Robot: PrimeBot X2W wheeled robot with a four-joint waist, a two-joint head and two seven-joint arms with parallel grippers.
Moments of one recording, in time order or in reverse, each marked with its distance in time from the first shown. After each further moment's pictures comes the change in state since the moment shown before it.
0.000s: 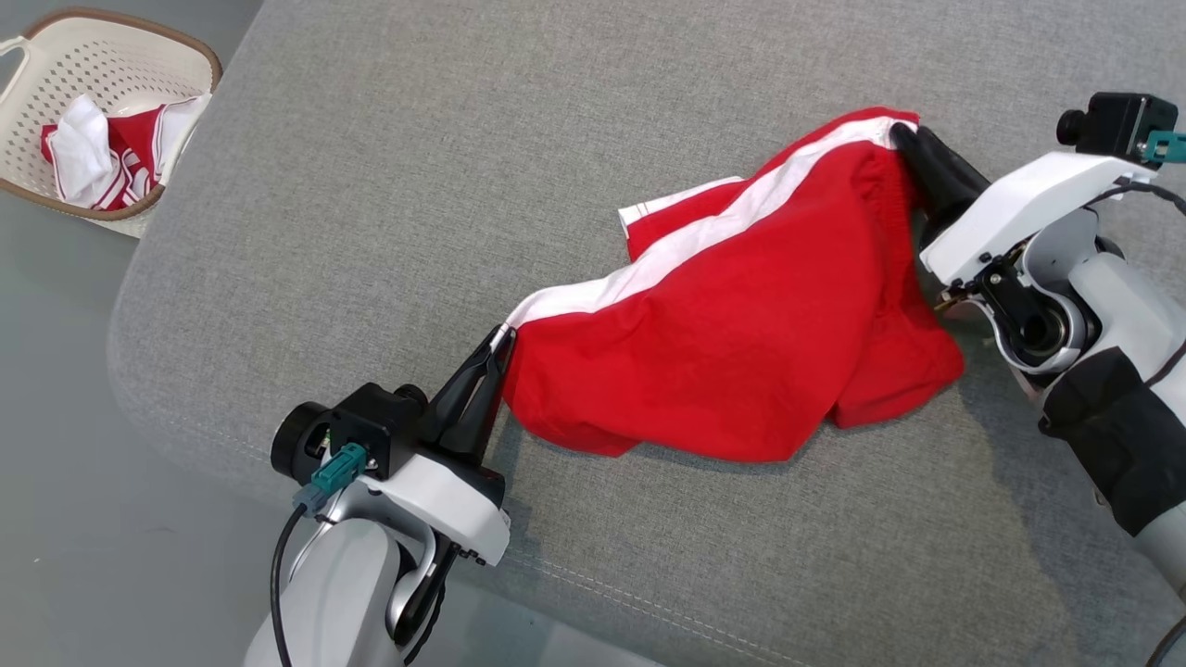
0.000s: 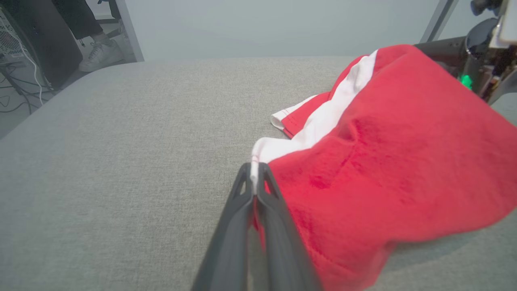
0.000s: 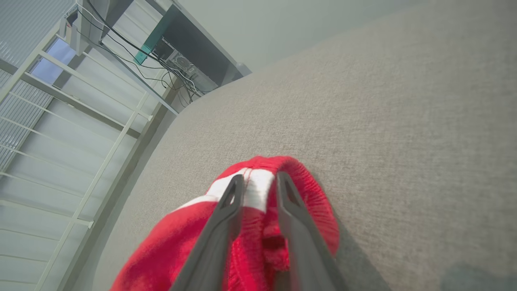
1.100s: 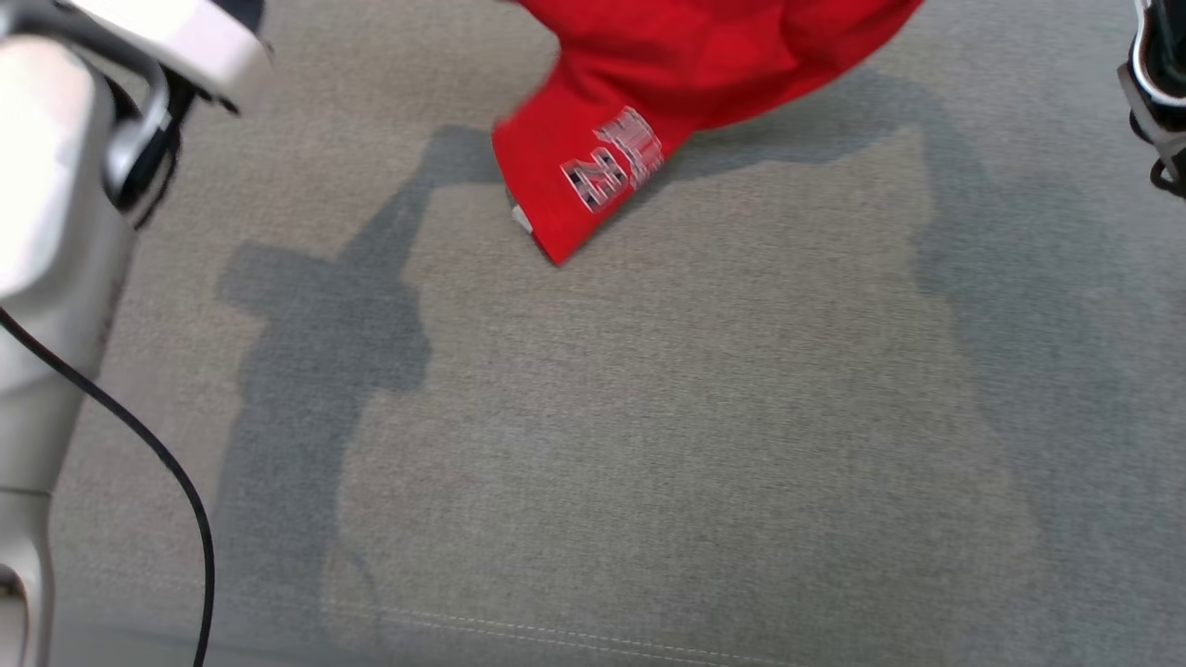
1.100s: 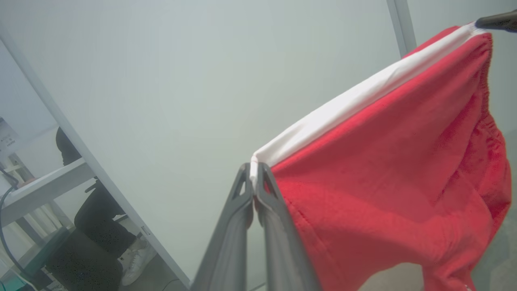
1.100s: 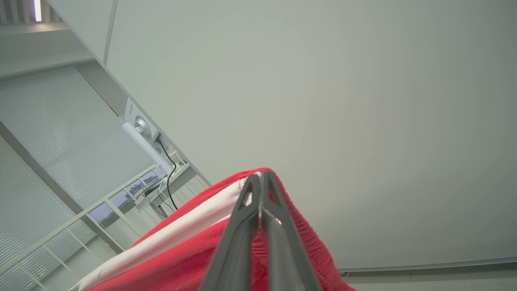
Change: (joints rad) left arm -0.759 0.298 -0.158 0.169 -0.064 -0.008 0.012; right arm -0.331 -0.039 -0.108 -0.109 0.098 0.000 -0.146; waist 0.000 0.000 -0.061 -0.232
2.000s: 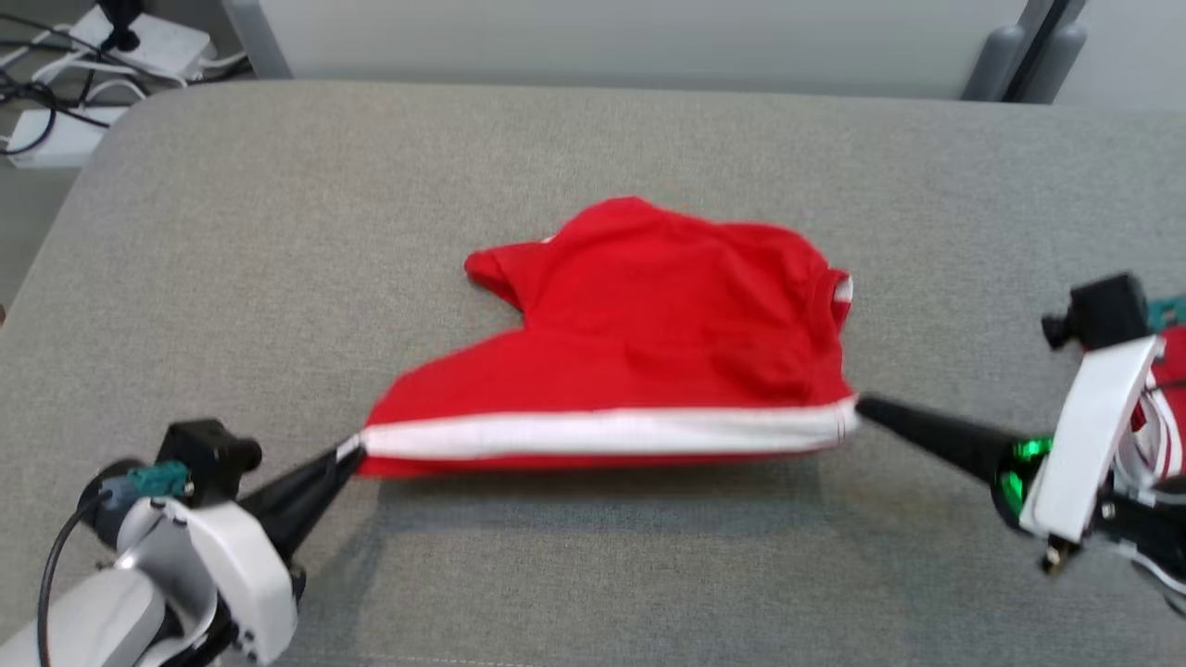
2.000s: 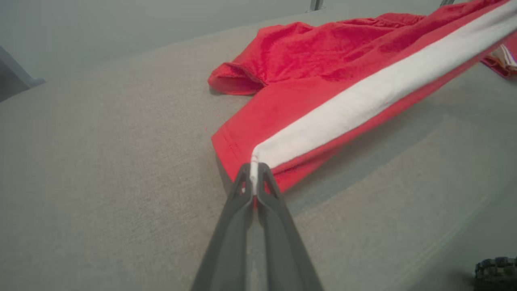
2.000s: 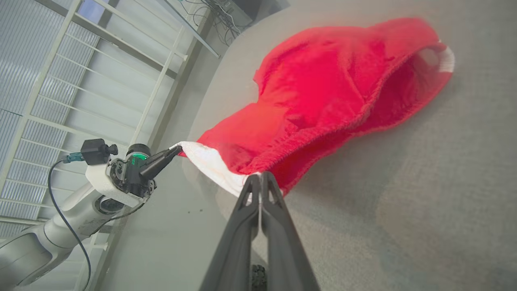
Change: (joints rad) left arm 0.724 0.337 -0.289 -0.380 -0.481 0.000 0.212; right arm 0.689 -0.475 0.234 -0.759 0.303 0.000 0.502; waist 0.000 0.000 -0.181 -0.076
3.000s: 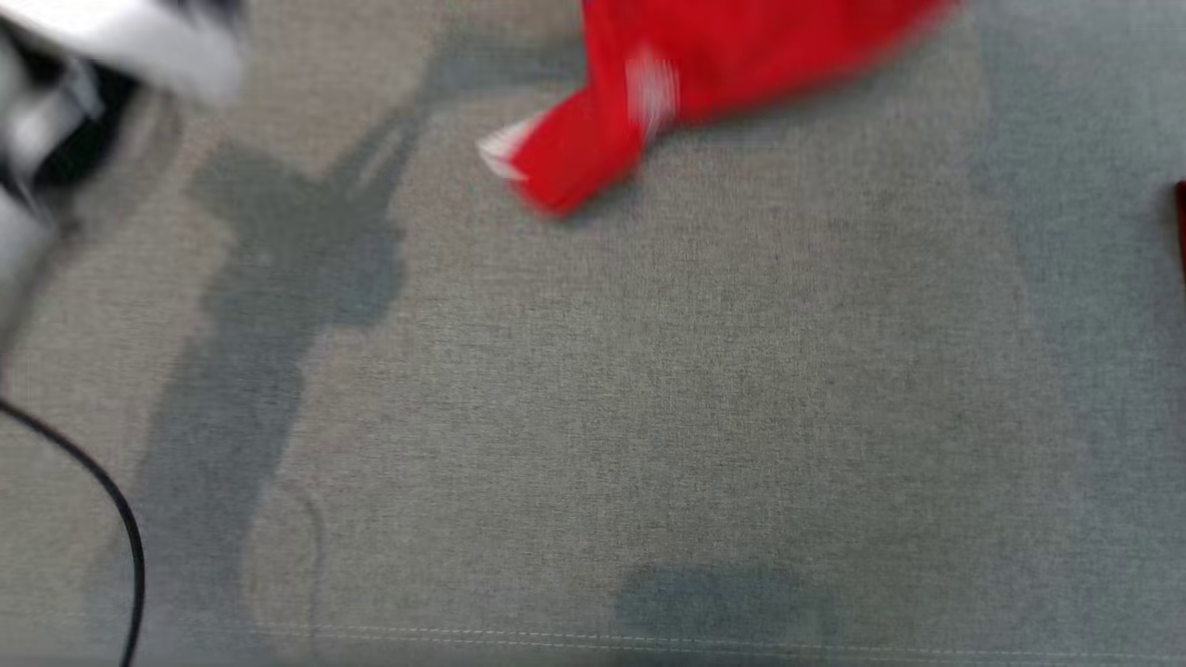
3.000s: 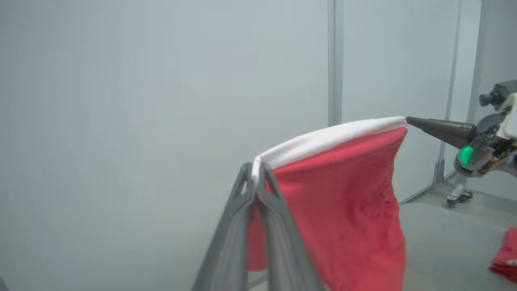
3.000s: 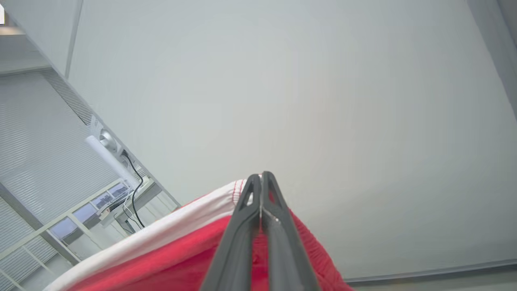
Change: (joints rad) left arm -0.722 -0.160 0.093 0.109 -0.106 0.005 -0.120; right arm -0.720 0.352 -0.153 0.695 -0.167 -0.001 -0.476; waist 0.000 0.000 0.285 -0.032
